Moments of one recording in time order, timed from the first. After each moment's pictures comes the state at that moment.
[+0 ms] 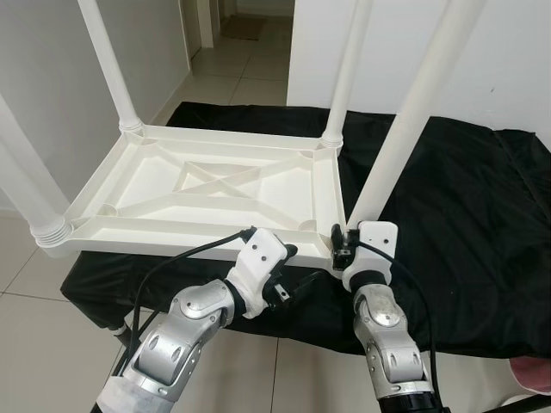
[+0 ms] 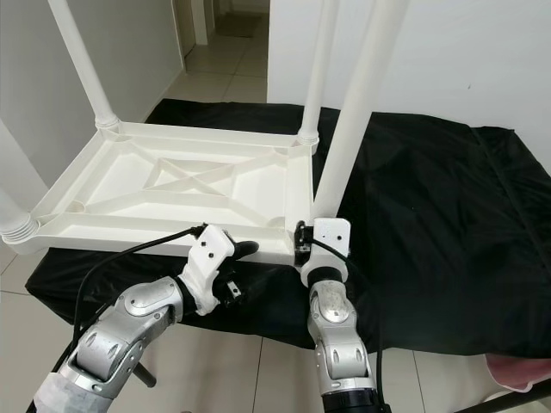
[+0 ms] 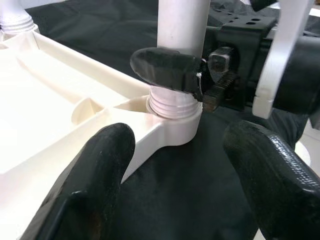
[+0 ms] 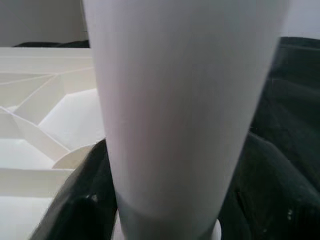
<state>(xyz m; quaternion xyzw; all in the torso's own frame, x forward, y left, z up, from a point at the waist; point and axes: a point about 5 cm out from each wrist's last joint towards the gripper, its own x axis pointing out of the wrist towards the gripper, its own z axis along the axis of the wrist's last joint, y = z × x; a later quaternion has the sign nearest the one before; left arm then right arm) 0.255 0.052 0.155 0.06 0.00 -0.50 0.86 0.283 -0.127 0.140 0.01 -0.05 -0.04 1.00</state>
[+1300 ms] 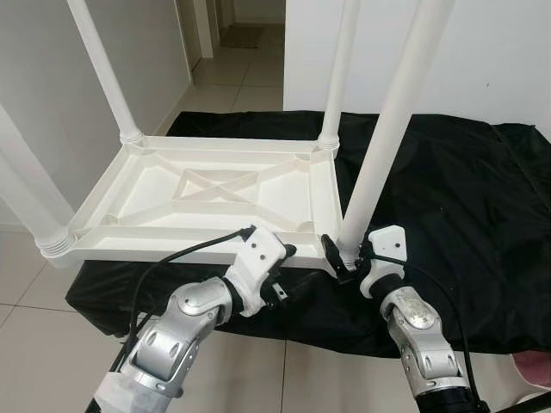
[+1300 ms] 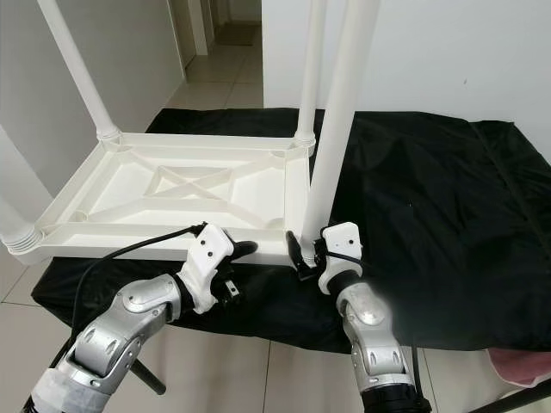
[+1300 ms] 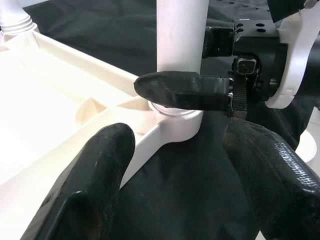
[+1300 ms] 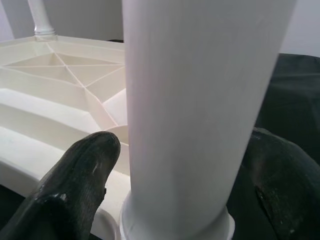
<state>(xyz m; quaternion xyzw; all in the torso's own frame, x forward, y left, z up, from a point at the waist) 0.259 0.060 0.153 0.07 0.01 -0.49 0.87 0.289 -0.154 0.128 -0.05 -0.06 0.16 0.98</state>
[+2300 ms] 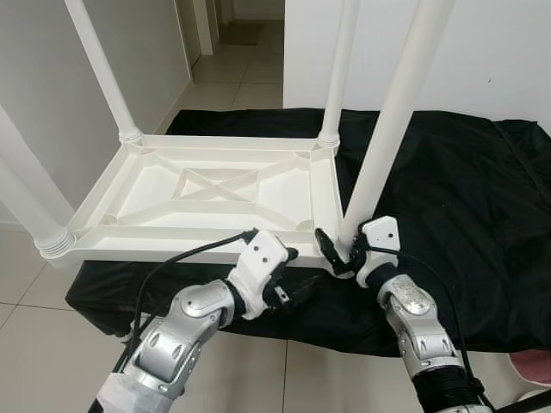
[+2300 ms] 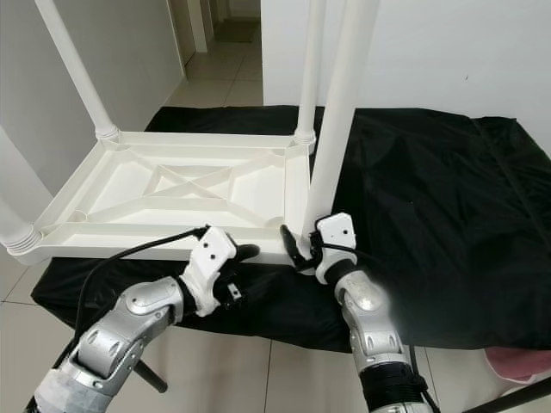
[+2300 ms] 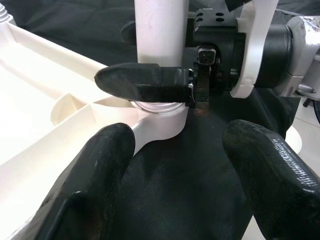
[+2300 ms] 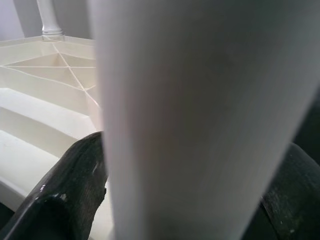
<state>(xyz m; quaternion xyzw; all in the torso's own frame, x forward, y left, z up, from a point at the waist) 0.256 0.050 0.150 0.06 0.01 -0.51 0.86 0.306 -0.155 0.131 -0.07 -0.07 0.18 0.98</state>
